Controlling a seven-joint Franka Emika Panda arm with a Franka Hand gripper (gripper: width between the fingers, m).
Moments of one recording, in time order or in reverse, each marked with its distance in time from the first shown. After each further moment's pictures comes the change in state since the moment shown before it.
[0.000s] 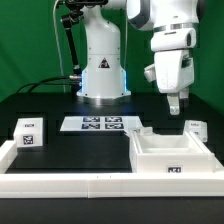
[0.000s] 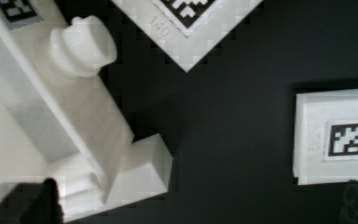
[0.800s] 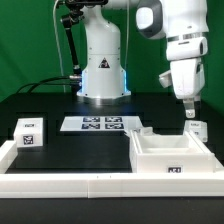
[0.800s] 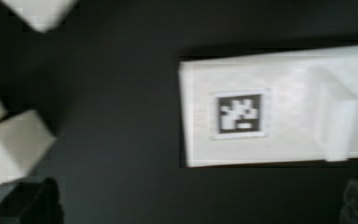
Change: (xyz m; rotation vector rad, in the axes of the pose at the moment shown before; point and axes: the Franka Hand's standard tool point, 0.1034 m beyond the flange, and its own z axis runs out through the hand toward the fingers) arm 0.023 -0.069 0.021 0.033 0.048 -0.013
